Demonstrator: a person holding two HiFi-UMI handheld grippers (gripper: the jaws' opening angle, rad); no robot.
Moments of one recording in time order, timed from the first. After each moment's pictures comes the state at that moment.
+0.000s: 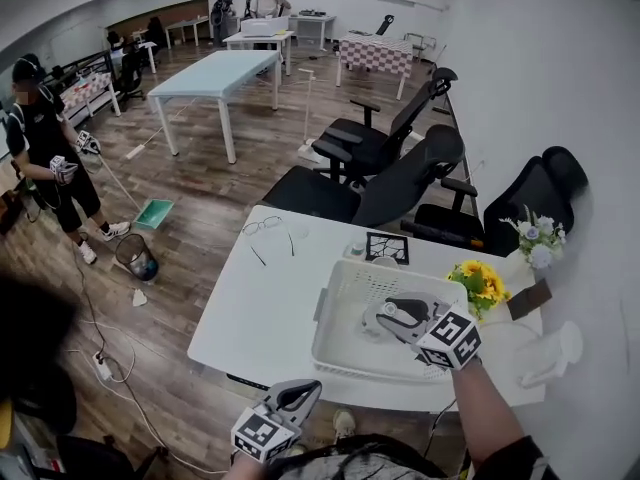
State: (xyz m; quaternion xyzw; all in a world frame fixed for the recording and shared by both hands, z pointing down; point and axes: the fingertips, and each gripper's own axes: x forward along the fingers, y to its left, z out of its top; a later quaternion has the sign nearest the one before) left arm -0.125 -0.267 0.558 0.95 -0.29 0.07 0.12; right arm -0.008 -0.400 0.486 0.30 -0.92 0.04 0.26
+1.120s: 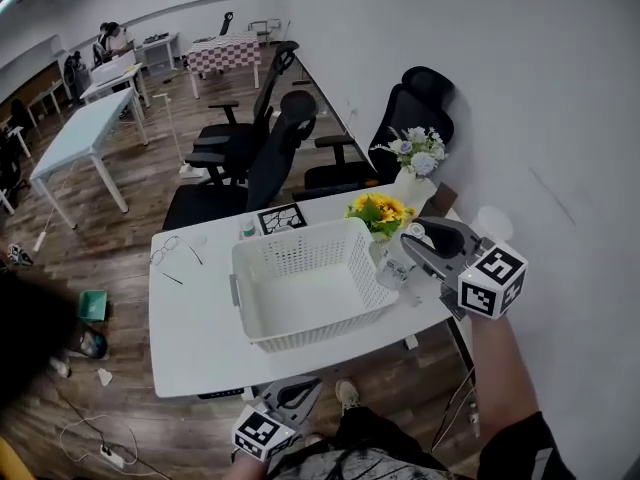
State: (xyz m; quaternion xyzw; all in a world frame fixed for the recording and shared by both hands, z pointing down) left arm -0.051 -0.168 0.546 0.99 -0.04 0.10 0.08; right arm 0.167 -0.266 0.322 0.59 -0.80 0.00 0.11
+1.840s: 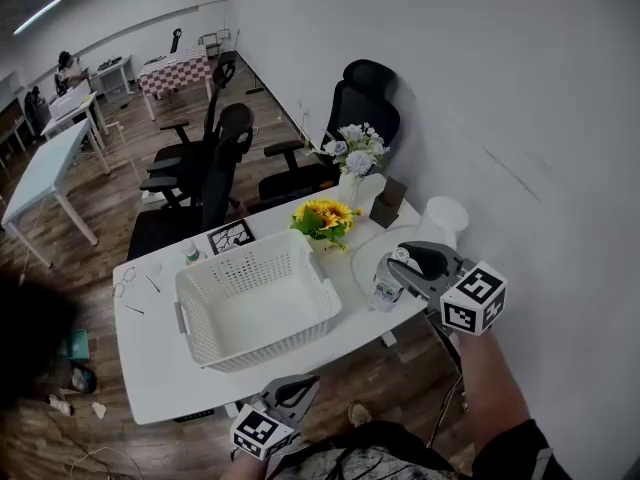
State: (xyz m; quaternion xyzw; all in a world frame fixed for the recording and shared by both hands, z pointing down) left arm 0.050 -0.138 0.537 0.99 0.03 0.11 0.06; right arm 0.263 -0.190 0.364 0.64 -0.76 0.04 0.11
